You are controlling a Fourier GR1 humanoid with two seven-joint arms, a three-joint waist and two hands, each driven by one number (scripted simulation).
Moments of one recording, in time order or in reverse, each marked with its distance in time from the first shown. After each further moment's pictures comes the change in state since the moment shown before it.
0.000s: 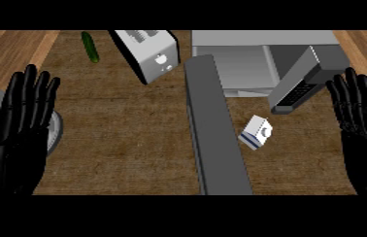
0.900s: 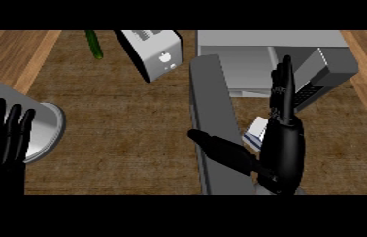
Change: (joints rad) left arm 0.229 -0.040 0.041 -0.118 0.066 0.016 0.016; right arm -0.227 0.117 0.464 0.168 0.540 -0.703 0.346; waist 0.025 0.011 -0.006
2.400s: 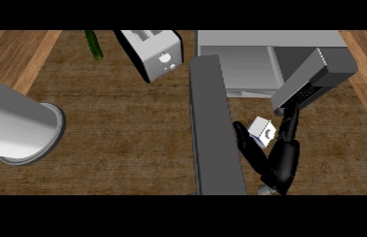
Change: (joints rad) left arm 0.339 -0.027 0.165 -0.165 0.190 -0.221 -0.094; right arm 0.231 -0.012 -0.096 0.299 -0.329 -0.231 -0.388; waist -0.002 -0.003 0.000
